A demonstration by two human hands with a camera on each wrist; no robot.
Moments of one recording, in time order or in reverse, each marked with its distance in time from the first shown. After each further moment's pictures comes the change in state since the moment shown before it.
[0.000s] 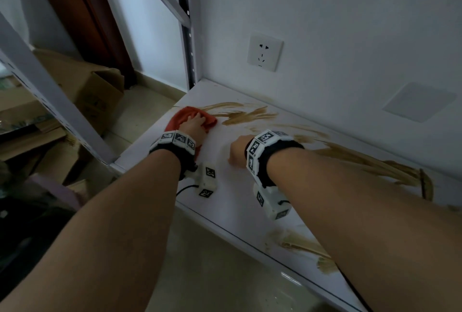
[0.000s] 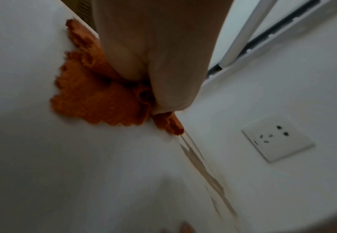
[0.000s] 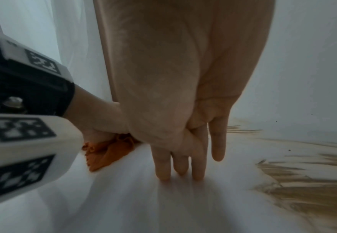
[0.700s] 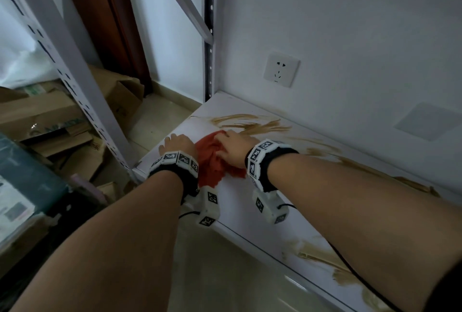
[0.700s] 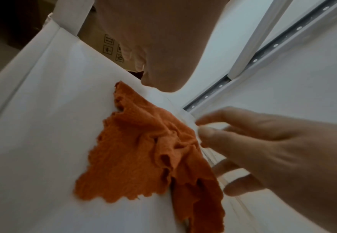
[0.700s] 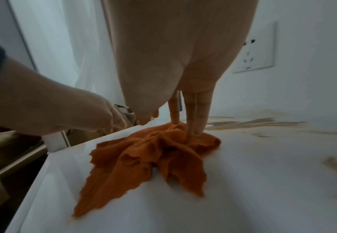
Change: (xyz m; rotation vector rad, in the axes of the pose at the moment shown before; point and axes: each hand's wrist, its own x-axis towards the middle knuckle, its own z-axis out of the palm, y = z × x) left_hand -0.041 -0.047 -0.016 0.092 0.189 -0.313; right_hand 0.026 -0.040 -0.014 0.088 0.212 -0.173
